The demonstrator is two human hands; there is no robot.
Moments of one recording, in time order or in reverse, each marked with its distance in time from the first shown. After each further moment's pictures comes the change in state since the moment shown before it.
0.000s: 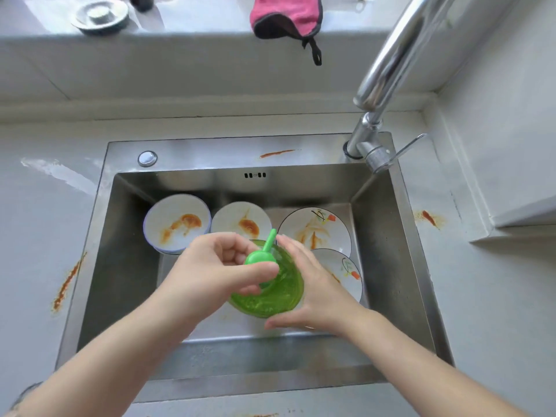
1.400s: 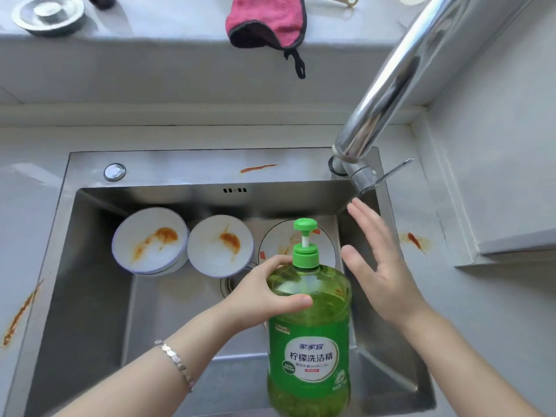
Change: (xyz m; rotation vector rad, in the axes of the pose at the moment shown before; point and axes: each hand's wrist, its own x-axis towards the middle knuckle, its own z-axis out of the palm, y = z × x) left_hand 0.098 -0.074 0.051 0.219 -0.318 -0.005; right_hand -0.007 0.013 -0.099 0.075 0.439 0.022
